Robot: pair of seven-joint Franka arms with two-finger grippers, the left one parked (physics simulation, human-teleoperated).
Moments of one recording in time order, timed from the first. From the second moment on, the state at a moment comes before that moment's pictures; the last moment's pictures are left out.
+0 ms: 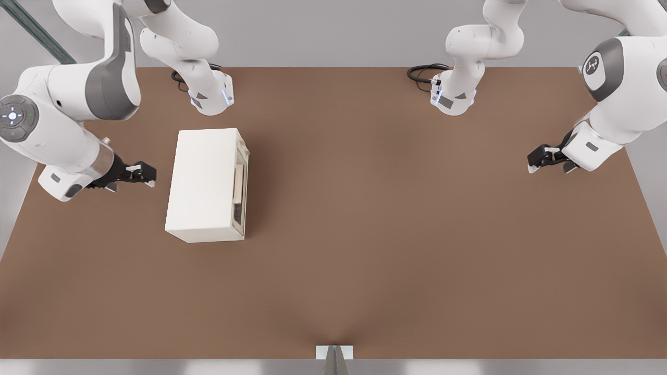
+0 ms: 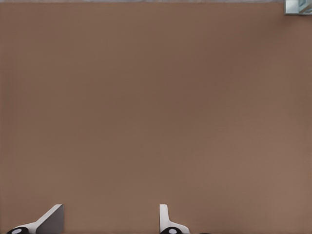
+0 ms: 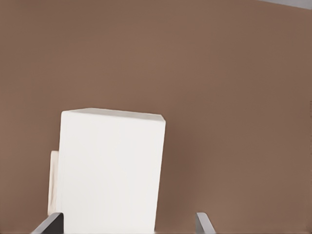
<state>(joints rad) 0.02 0.20 0.08 -1.34 -0.05 1.45 -0.06</state>
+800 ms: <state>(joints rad) 0.66 0.54 0.08 -1.49 -0.52 1.22 0.46</state>
